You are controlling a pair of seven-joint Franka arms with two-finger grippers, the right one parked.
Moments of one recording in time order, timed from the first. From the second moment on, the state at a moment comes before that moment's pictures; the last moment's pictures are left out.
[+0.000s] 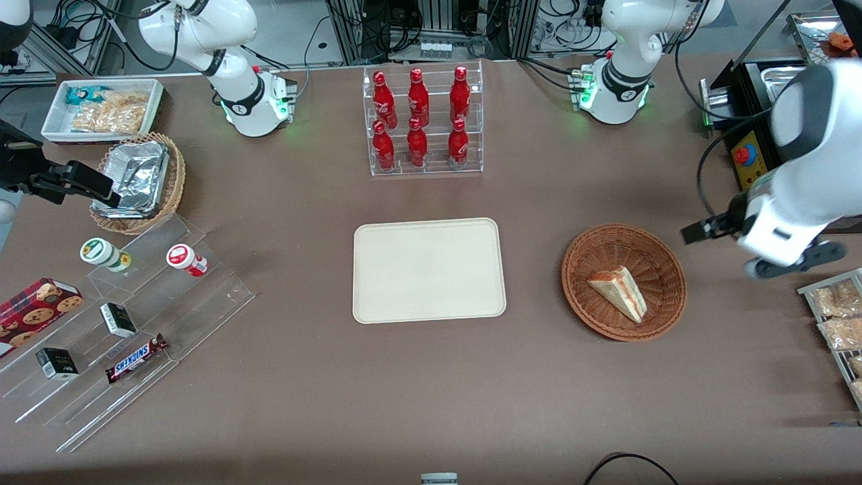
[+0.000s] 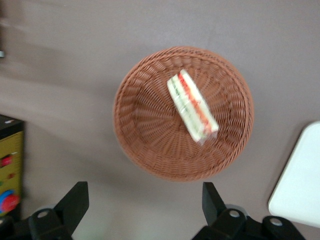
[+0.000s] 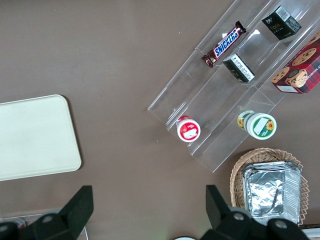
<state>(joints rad) 0.05 0.15 -0.15 -1.76 0.05 1.78 -0.41</state>
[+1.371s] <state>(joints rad) -0.05 0.30 -0.15 -2.19 0.05 2.55 -0.94</state>
